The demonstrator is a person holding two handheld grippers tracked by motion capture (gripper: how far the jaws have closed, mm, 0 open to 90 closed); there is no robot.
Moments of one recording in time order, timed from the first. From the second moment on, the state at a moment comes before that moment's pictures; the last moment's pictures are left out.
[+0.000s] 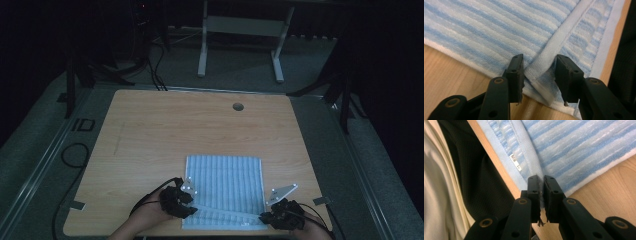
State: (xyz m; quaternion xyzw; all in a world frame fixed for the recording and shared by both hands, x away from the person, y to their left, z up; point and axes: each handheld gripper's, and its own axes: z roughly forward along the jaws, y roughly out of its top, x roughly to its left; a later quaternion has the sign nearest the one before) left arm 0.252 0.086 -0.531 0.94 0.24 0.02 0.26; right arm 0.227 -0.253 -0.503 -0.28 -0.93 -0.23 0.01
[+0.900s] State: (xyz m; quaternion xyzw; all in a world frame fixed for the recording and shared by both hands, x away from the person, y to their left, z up) left arm 0.212 0.110 -0.498 0.93 0.20 -0.08 0.29; right arm 0.209 -0.265 -0.489 -0.27 -0.93 -0.24 0.02
